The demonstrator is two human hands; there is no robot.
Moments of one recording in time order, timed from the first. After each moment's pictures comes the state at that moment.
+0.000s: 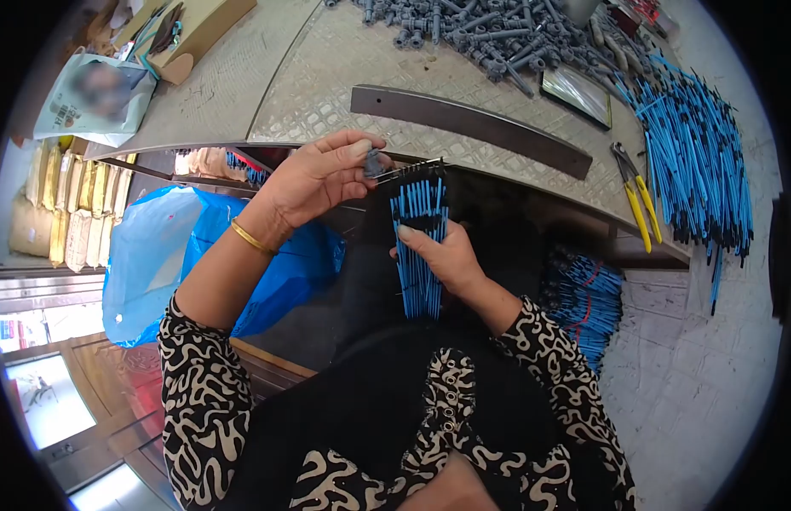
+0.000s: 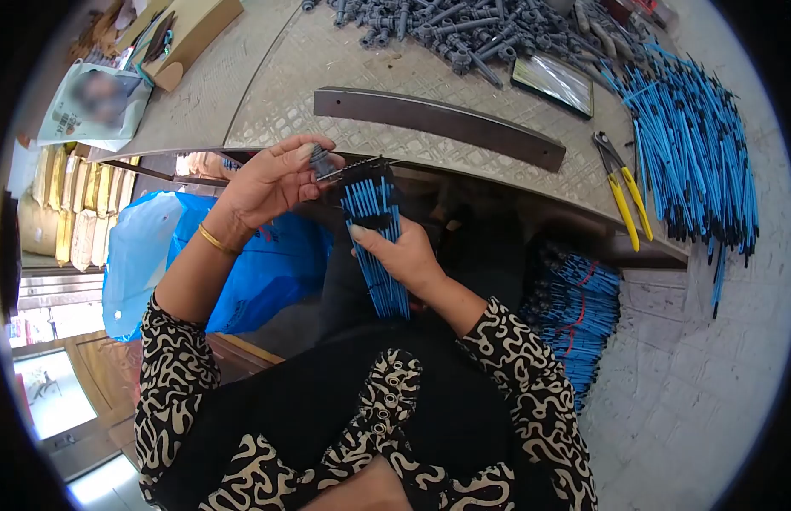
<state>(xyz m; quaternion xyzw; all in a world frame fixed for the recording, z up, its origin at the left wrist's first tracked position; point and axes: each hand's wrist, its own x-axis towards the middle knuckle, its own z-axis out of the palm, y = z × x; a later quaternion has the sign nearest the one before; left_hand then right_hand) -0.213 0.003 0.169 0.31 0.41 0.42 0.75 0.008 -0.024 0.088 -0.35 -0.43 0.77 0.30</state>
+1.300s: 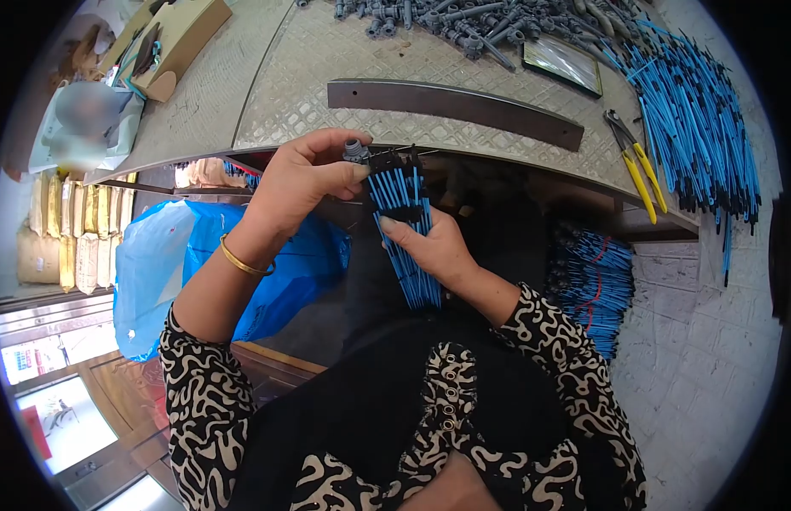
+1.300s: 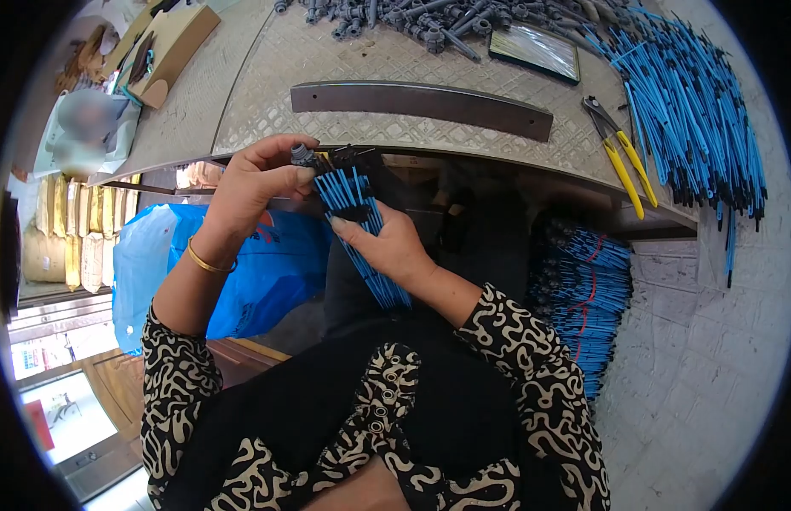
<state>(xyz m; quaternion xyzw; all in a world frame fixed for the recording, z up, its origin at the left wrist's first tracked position) -0.184 -0.010 0.195 0.46 0.57 0.37 0.56 0.005 -0.030 0.091 -0.37 -0.50 0.71 0.32</state>
